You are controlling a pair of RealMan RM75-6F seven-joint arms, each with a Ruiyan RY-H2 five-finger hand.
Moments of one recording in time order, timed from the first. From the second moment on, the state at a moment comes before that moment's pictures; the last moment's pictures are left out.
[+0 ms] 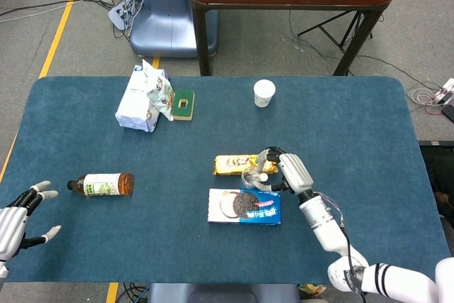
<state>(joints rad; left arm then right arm) -0.10 -1.04 0.00 -1.62 1.54 1.46 -0.16 0.56 -1.60 0.20 -1.46 -1.37 1.10 0.30</state>
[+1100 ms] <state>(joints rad) -0.09 -1.06 0.02 -1.65 1.59 1.47 -0.08 0.40 -1.10 0.10 -1.87 -1.42 1.27 -0.27</state>
